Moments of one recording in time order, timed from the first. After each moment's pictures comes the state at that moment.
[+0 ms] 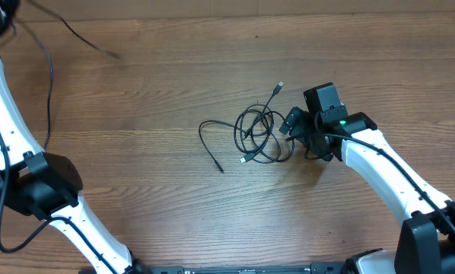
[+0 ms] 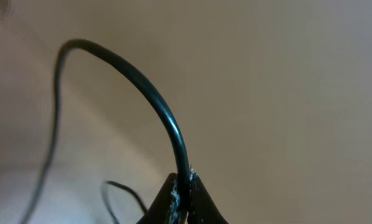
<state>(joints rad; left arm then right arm) 0.47 2.21 2.50 -0.75 0.37 -0.70 0.30 1.56 1.03 -0.65 -0.01 0.85</state>
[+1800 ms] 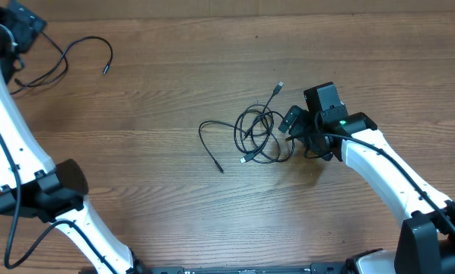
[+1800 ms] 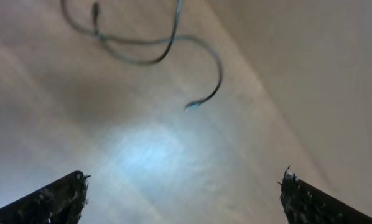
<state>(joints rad) 0.39 2.15 2.71 -1.57 0.06 -0.58 0.30 1.56 1.03 -0.64 -0.02 0.85</state>
